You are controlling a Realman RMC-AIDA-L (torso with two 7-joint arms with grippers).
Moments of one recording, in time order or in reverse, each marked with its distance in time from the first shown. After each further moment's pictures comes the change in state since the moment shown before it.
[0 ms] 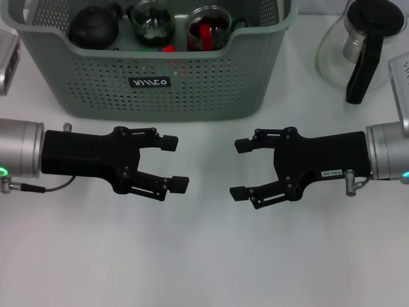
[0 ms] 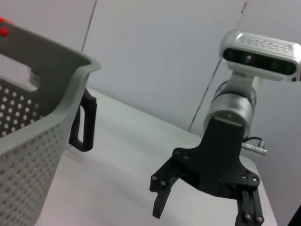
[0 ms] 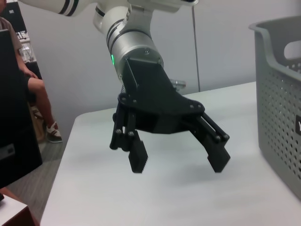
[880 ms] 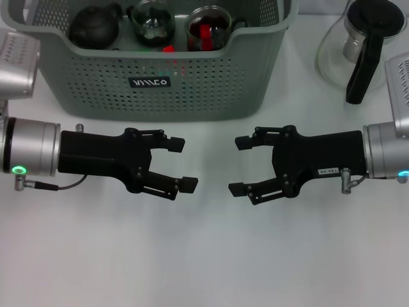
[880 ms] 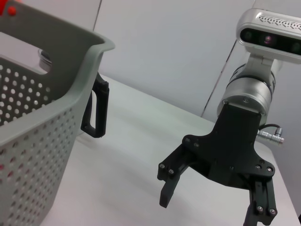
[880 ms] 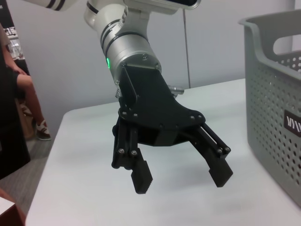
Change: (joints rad) left arm -0.018 -0.023 0.027 -0.004 0.027 -0.086 0.001; right arm 0.007 0.001 0.002 0.024 0.003 0.044 -0.018
